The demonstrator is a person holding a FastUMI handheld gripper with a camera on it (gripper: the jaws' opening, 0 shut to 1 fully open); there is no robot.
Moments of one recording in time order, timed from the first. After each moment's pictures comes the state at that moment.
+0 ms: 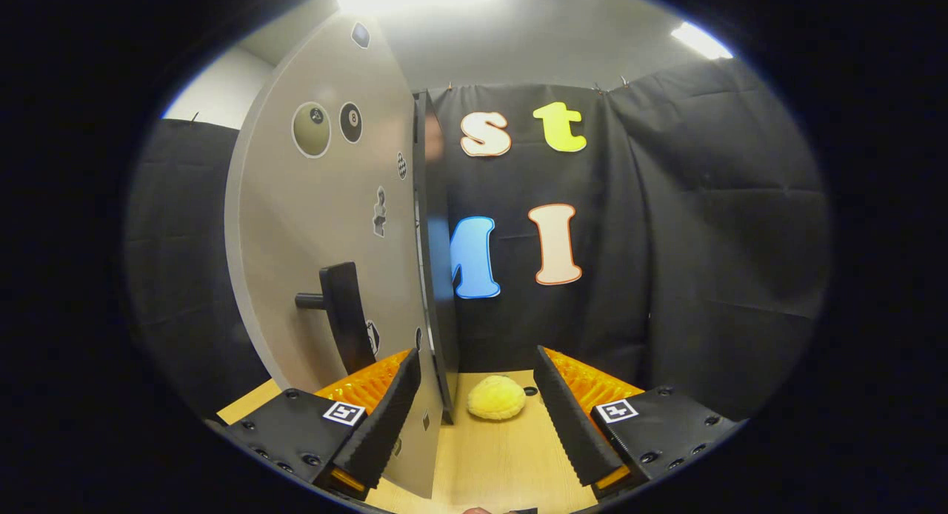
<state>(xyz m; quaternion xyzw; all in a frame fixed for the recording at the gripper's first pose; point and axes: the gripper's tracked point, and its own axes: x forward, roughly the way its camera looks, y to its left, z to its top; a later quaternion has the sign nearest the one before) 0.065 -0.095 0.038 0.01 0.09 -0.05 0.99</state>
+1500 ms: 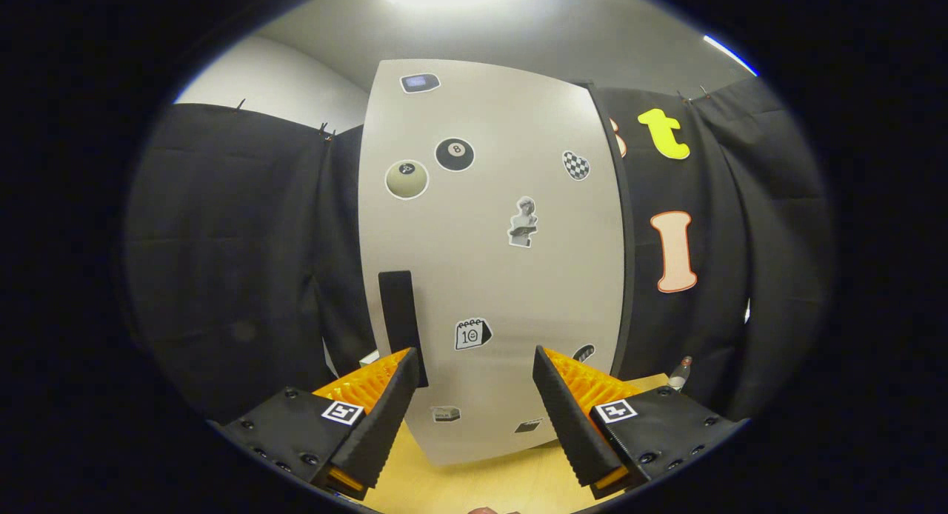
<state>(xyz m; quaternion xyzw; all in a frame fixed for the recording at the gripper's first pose) 0.143 0.177 0.043 0.01 0.06 0.06 1.00</state>
